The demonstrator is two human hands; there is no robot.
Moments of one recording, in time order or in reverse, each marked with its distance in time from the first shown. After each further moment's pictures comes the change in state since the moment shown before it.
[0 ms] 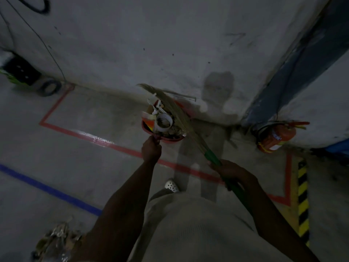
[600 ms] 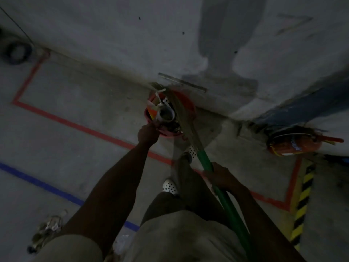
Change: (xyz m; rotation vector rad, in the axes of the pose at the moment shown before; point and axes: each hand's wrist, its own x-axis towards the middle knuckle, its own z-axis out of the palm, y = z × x) left_hand 0.308 0.015 0.046 0.355 -0.285 -0.022; right_hand 0.210 -0.142 0.004 -0.155 -0.083 0.050
